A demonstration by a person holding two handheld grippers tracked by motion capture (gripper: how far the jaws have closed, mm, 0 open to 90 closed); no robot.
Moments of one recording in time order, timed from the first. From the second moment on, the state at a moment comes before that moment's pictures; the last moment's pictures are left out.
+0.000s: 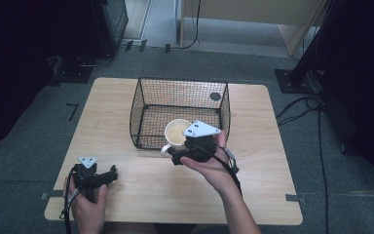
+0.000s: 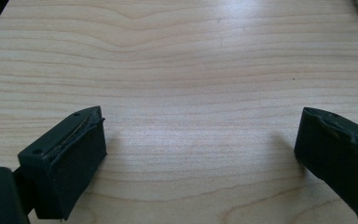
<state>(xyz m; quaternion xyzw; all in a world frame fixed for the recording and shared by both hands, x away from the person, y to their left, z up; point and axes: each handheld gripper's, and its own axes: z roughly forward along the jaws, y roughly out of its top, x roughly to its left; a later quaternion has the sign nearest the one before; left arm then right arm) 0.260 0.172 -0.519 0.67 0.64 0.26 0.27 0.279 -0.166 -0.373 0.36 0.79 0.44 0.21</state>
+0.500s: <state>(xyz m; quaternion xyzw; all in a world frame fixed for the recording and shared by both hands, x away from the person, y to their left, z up) 0.260 0.172 -0.519 0.67 0.64 0.26 0.27 0.315 -0.179 -0.355 0.38 0.78 0.44 0.22</state>
